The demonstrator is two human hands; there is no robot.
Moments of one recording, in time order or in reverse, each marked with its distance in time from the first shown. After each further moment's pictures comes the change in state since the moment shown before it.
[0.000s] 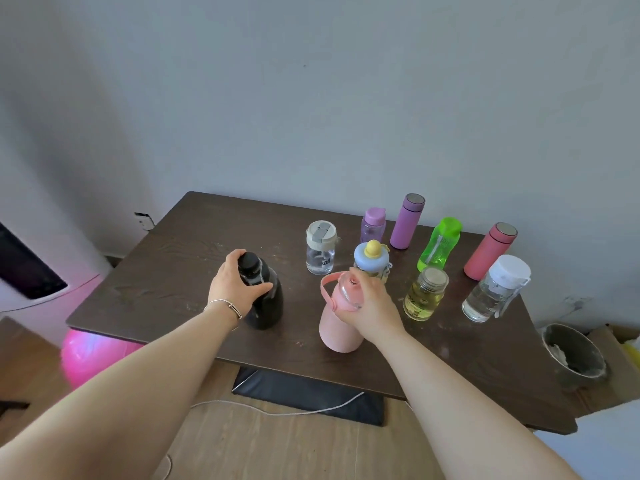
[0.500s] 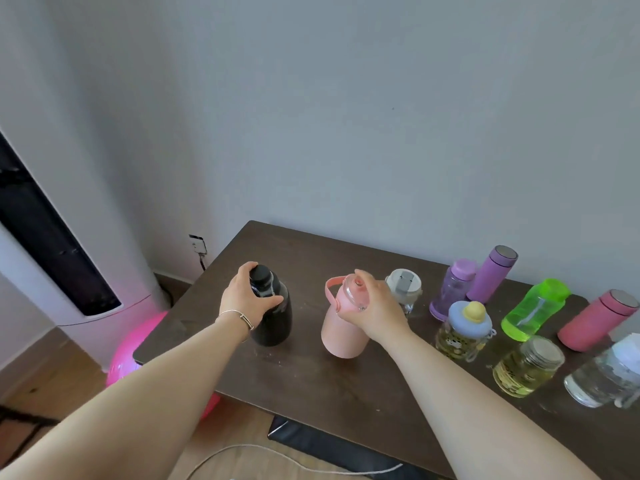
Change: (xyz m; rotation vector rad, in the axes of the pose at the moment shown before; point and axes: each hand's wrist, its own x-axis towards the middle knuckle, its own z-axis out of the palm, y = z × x) left_hand 0.114 -0.094 -0.109 -0.049 0.063 -0.068; right_hand 0.111 -0.161 0.077 0.037 -0.036 -0.079
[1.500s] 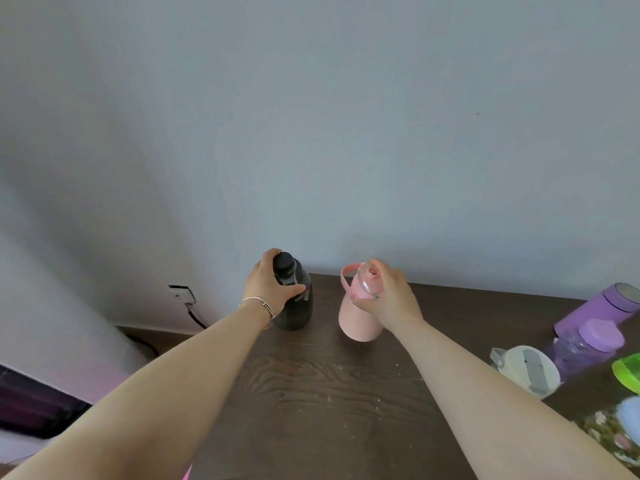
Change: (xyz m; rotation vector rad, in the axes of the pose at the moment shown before) left_hand 0.359 -0.025 -0.006 -0.034 -0.241 0.151; right_hand 0.305 -0.098 0.095 -0.012 0.182 0.191
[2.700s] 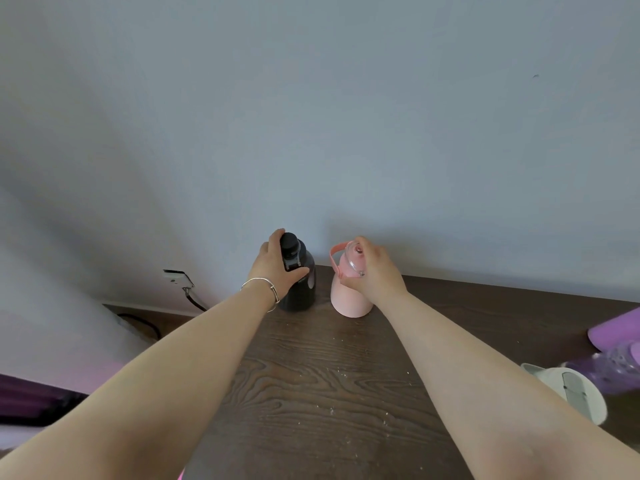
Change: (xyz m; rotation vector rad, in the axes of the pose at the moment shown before) left_hand 0.072 -0.017 0.034 0.176 -0.077 -0.011; right_hand 0.083 -0.012 0.036 -0.104 -0.146 -0.060
